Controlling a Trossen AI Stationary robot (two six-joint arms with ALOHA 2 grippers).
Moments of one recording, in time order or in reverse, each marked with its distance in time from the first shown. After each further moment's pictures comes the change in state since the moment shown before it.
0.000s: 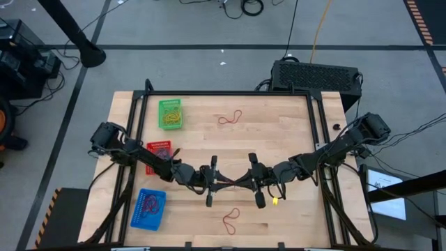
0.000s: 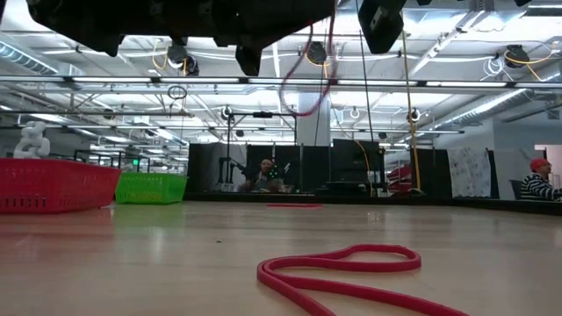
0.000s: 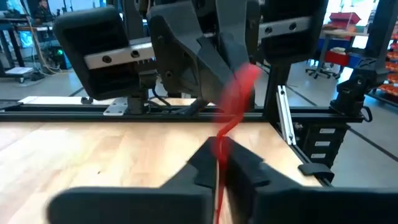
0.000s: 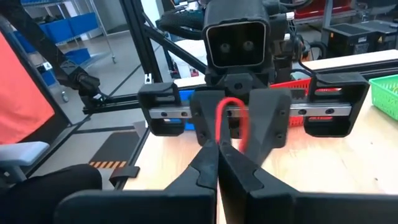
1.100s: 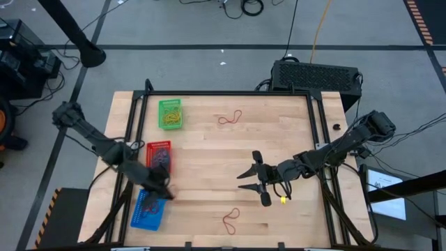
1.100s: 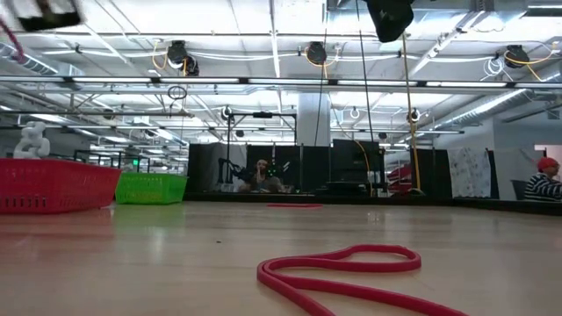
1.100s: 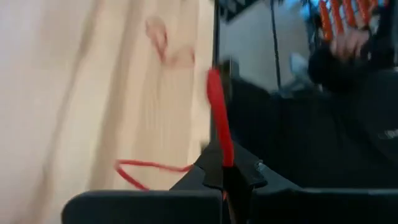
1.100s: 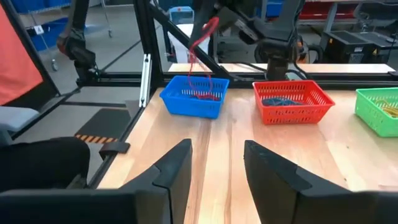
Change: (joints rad) left arm -0.254 -0.787 0.001 -1.375 0.255 -0.873; right arm 0.006 -0.088 0.000 -0.150 -0.006 -0.127
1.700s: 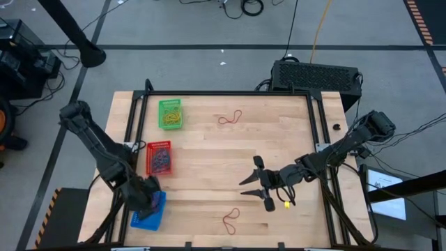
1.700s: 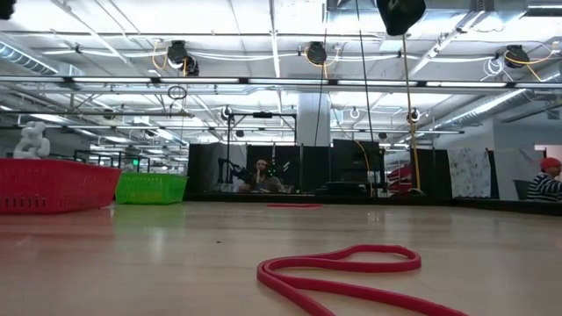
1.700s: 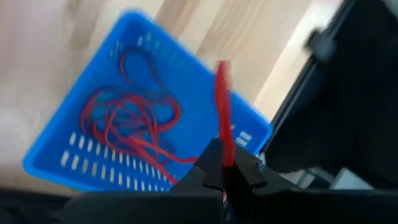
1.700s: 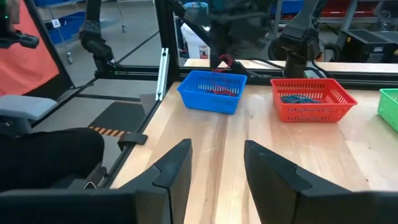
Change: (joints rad) left arm -0.252 0.146 0.000 -0.344 0.073 -0.528; right arm 0.051 0.000 0.000 -0.010 -0.003 0.000
